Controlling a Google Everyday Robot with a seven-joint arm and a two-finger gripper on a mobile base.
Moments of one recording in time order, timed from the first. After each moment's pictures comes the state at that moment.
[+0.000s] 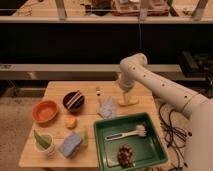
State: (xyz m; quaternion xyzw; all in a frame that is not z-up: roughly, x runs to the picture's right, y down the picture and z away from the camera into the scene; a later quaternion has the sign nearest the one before) arm 0.107 0.020 0.848 -0.25 -0.11 -0.16 0.95
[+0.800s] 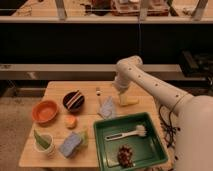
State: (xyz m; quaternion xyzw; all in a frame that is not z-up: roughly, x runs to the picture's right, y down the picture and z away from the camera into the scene) arm 0.074 0.035 0.879 -0.26 -0.15 -0.17 0.94
